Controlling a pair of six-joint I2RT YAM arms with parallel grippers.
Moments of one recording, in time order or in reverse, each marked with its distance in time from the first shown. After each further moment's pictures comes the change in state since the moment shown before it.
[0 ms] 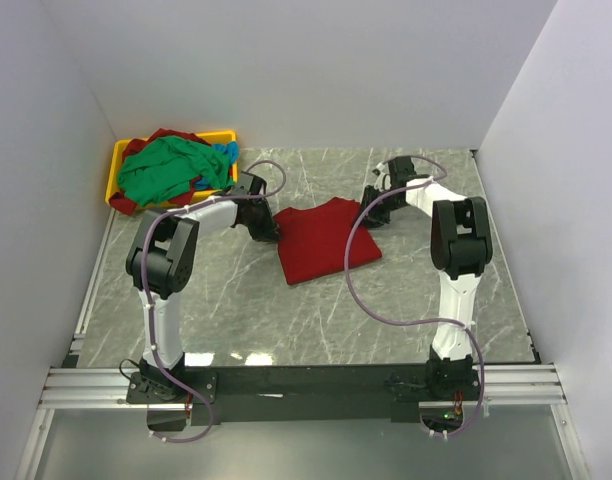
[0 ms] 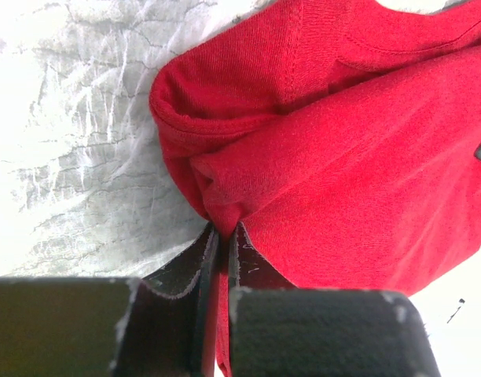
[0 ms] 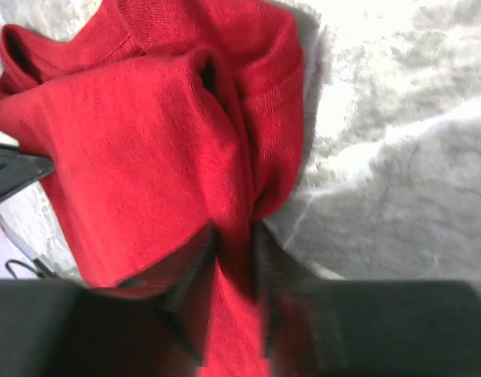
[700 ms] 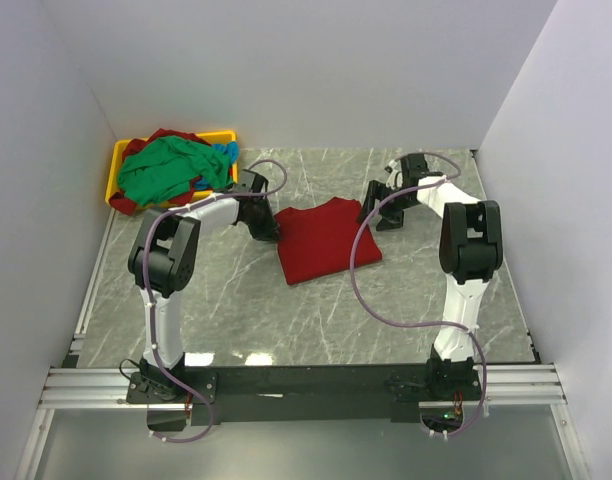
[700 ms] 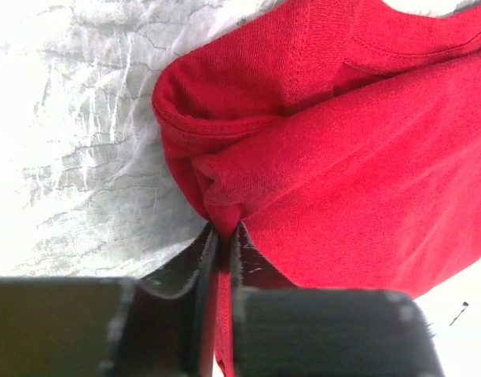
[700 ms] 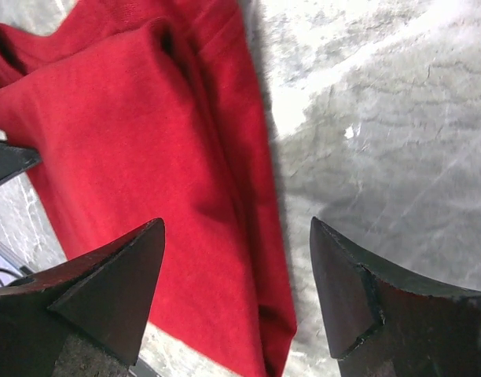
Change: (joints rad) left arm -0.003 0.018 0.045 -0.057 -0.015 0.002; right arm -0.054 -0.076 -0.021 -0.067 0.048 -0.042
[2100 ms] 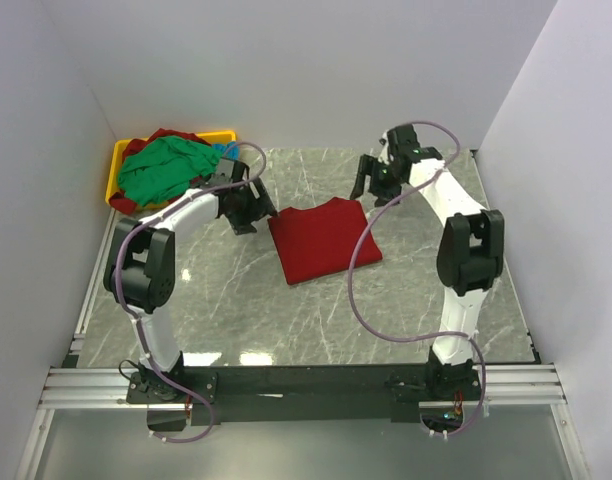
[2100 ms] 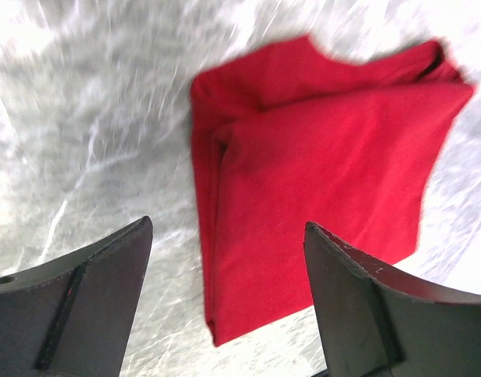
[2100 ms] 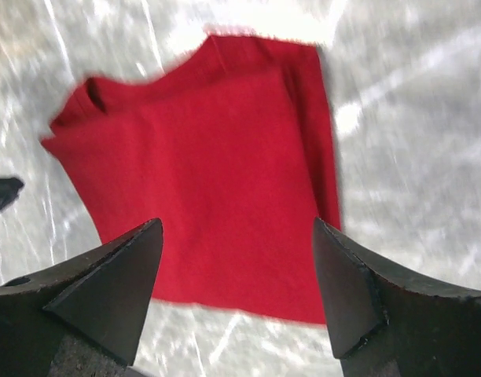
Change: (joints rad) left arm 0.069 -0.181 -0.027 -0.033 -0.037 -0.043; right arm 0.125 -0.087 0.232 -0.174 0.253 0.108
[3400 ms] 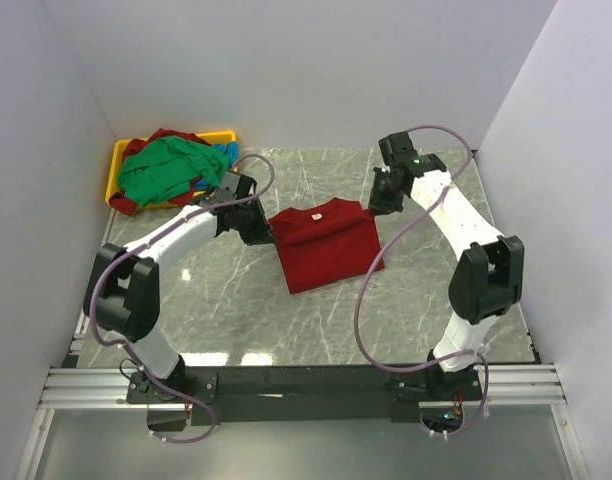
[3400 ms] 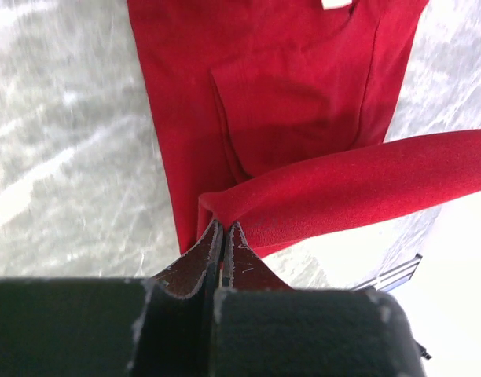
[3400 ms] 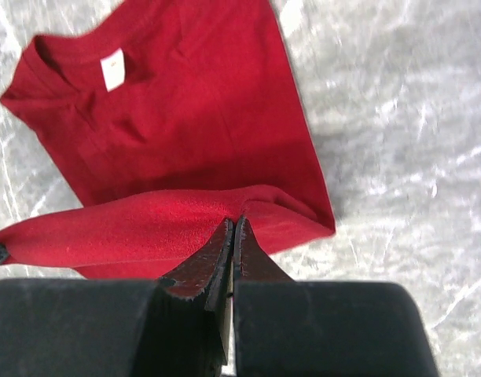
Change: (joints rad) left arm -0.109 -0.225 -0.169 -0.055 0.038 -0.043; right arm 0.094 -0.274 -0.183 -0.134 0.274 0.123
